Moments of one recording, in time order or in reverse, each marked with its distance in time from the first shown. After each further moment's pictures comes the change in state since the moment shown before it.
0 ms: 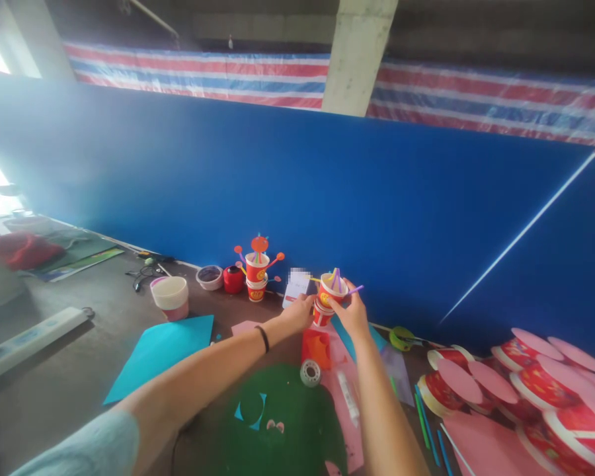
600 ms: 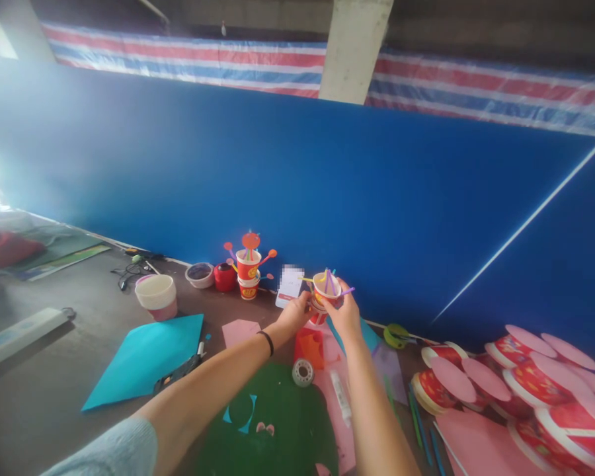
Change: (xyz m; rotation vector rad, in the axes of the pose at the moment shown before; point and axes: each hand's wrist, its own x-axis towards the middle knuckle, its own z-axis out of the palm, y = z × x) left_hand 0.031 -0.014 0.042 -0.142 0.156 0.030; right_hand -0.004 0.008 0.005 -0.099 0.043 -0.028
